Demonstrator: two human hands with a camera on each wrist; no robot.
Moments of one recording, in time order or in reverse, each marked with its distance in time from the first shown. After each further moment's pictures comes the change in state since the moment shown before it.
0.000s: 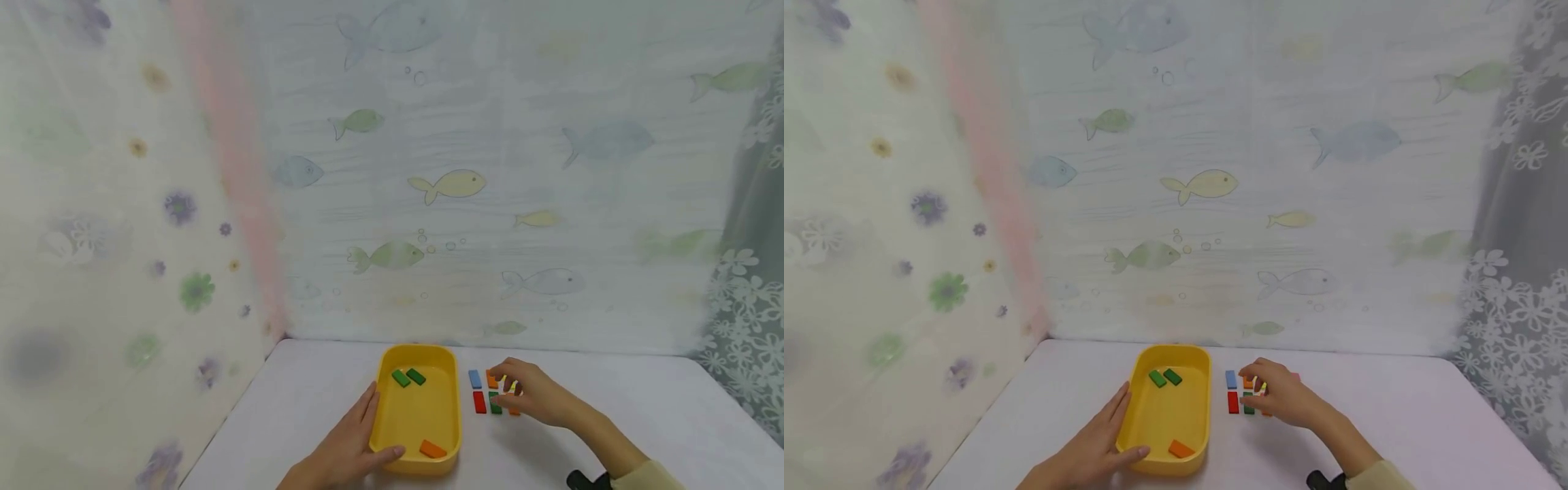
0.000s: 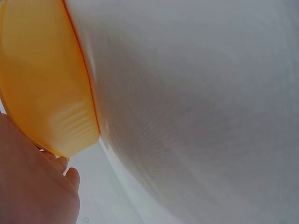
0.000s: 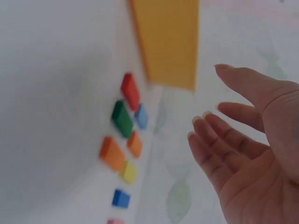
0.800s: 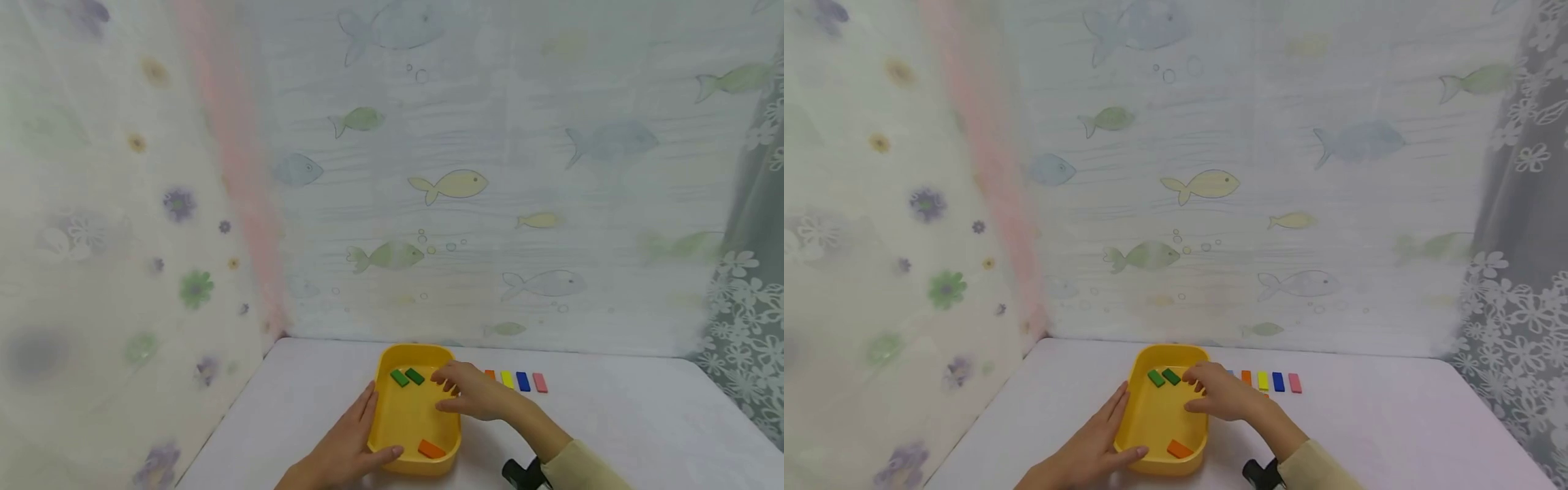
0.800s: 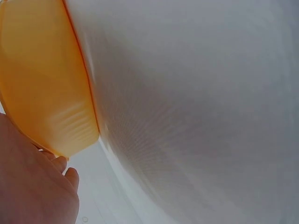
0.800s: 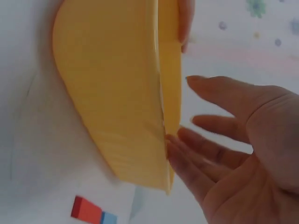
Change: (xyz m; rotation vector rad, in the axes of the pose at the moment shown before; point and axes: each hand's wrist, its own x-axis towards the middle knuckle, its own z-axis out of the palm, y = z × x) left_hand -0.001 0.001 -0.002 0.021 0.009 0.024; right_hand 0.061 -0.056 0.045 0.006 -0.147 0.043
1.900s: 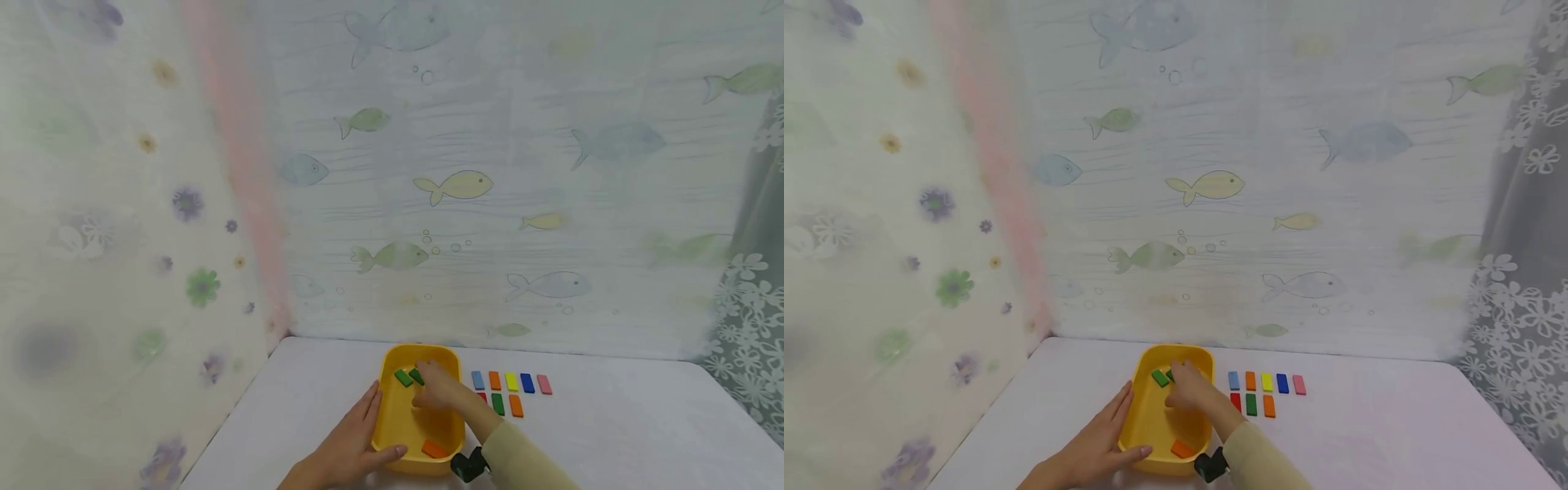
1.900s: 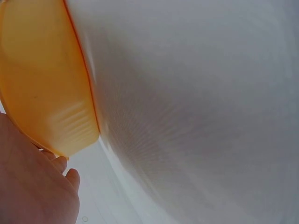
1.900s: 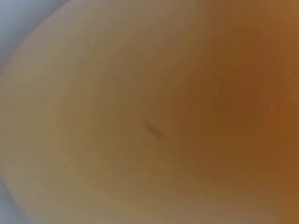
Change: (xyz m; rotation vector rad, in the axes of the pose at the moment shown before) left_hand -0.002 -0.004 0.003 0.006 0.058 0.075; right_hand 0.066 -0.003 0.054 -0.008 0.090 0.279
